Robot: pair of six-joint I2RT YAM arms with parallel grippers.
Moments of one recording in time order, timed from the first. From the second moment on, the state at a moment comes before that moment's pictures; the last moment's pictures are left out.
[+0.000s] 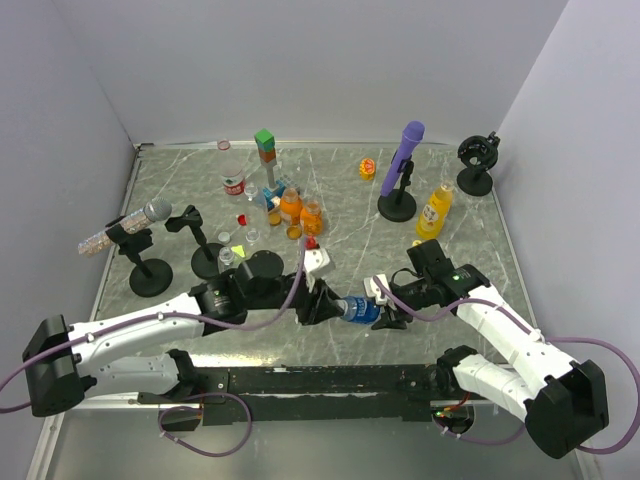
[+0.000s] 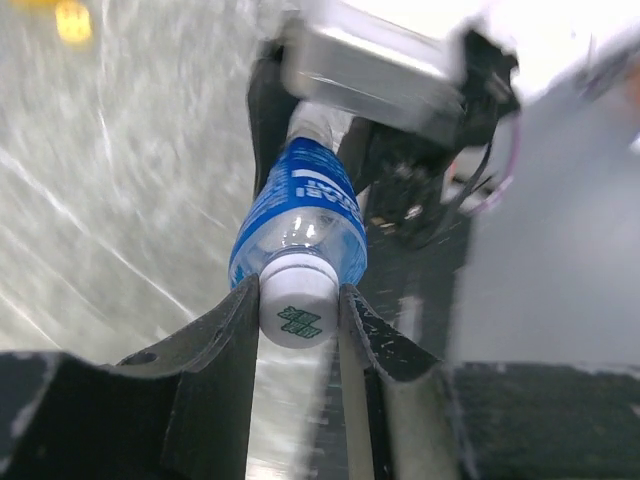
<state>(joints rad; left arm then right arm) -1.07 1.09 0.74 0.06 0.34 -0.14 0.44 0.96 0.67 -0.84 -0.87 -1.12</state>
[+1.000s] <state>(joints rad) -1.08 0.69 0.63 0.10 0.10 -0.66 0.43 0.95 0.67 -0.82 -0.85 -1.11</state>
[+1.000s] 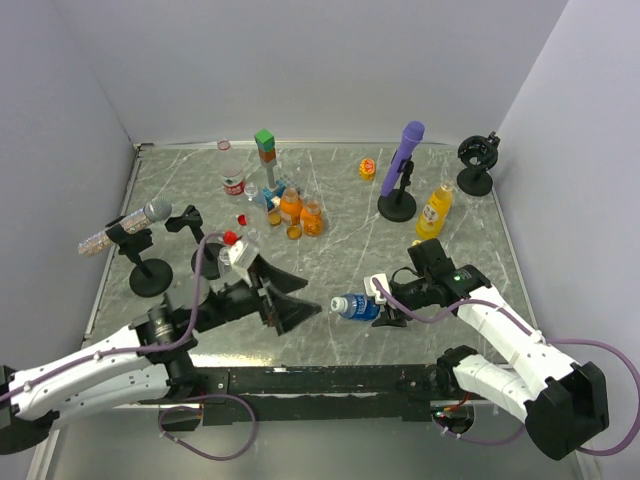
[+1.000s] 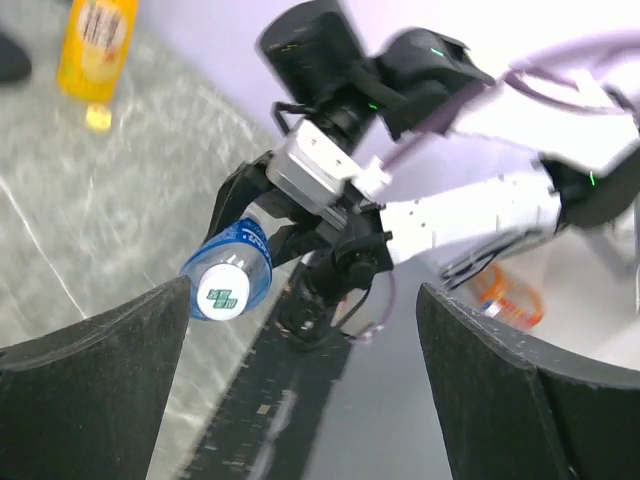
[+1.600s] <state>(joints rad) -1.09 0.82 0.56 0.03 0.35 0.21 0.43 0.96 0.67 -0.85 -0.85 -1.13</state>
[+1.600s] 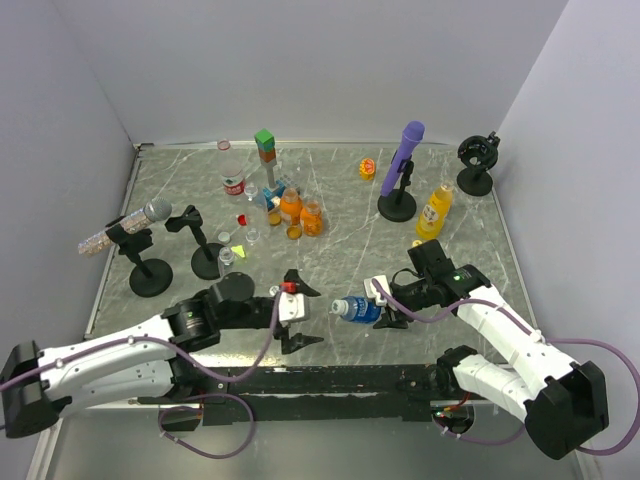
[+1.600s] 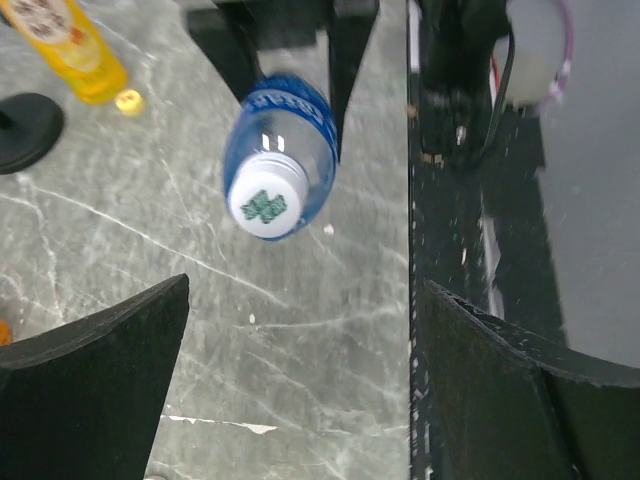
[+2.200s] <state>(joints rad) -1.10 1.03 0.65 0.11 0.36 0.31 0.43 0.96 0.67 -0.86 -0.85 -1.14</state>
